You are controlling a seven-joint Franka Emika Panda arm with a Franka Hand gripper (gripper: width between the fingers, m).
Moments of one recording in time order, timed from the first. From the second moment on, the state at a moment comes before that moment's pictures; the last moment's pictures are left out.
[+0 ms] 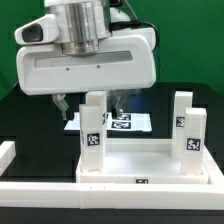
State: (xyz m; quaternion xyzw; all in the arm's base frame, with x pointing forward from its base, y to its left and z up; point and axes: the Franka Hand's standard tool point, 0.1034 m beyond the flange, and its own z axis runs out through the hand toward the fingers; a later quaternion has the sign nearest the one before) arm 0.611 -0.048 0.115 -0.99 0.09 -0.01 0.05
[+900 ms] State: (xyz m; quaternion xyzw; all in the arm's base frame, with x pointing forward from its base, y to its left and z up) arm 0.615 -0.035 0.115 -0.84 0.53 0.01 0.06
